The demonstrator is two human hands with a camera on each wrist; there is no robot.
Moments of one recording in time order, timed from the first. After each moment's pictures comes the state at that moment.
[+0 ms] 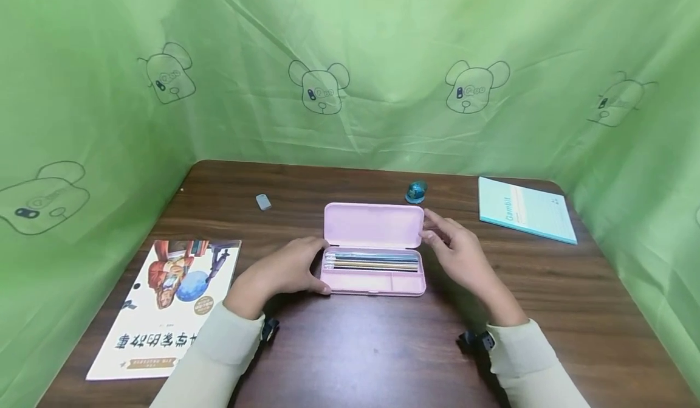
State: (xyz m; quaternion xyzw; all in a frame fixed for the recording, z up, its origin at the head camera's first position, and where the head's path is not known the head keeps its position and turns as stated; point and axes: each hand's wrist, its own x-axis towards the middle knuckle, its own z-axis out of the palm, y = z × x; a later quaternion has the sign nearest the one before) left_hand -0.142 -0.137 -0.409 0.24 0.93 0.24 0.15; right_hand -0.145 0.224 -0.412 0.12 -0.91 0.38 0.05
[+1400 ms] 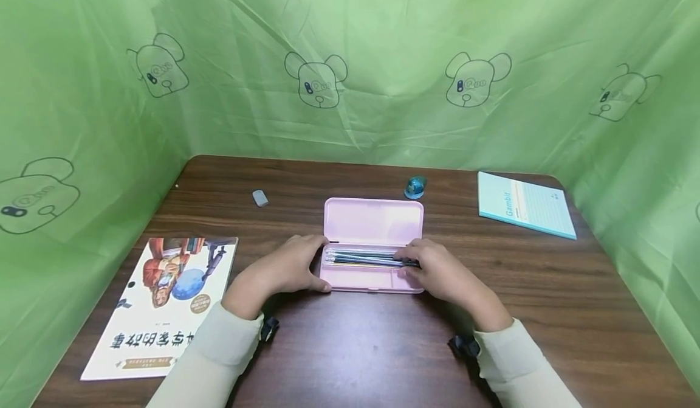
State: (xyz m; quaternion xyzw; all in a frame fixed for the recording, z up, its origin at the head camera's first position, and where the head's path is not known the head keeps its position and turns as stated) left_hand -0.139 -0.134 -0.407 0.21 0.93 0.24 0.17; right_hand -0.134 0.197 -0.420 0.25 -0.94 0.21 -0.07
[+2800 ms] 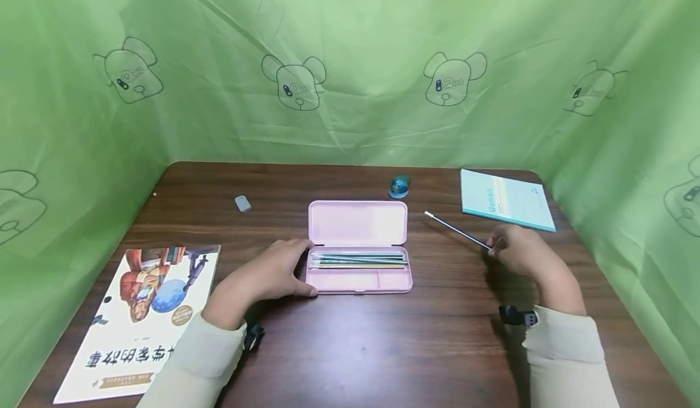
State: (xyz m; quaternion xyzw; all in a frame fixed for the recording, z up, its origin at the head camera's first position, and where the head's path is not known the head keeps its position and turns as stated) left_hand -0.139 -0.134 -0.408 0.21 0.94 0.23 0.16; right_hand -0.145 0.363 -0.382 0.04 -0.97 0.18 -0.13
